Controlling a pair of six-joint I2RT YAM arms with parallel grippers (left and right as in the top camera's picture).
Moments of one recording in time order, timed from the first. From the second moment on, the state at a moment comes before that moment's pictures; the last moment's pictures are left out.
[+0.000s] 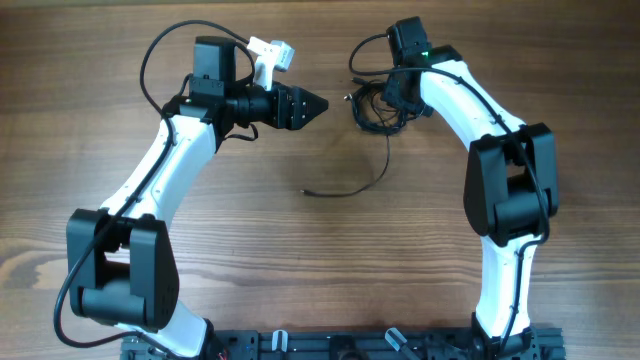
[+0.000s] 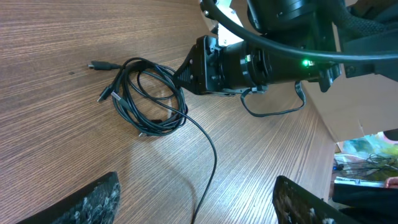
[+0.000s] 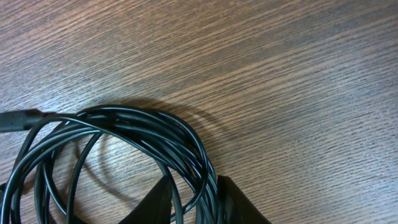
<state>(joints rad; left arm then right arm) -0.18 1.76 1.26 -0.31 0.86 -0.10 0.27 2.24 1.75 -0.78 0.17 0.63</state>
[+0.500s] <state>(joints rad) -0.18 1.76 1.26 -0.31 0.87 -0.10 0.27 2.27 1.75 -0.76 0.19 0.65</state>
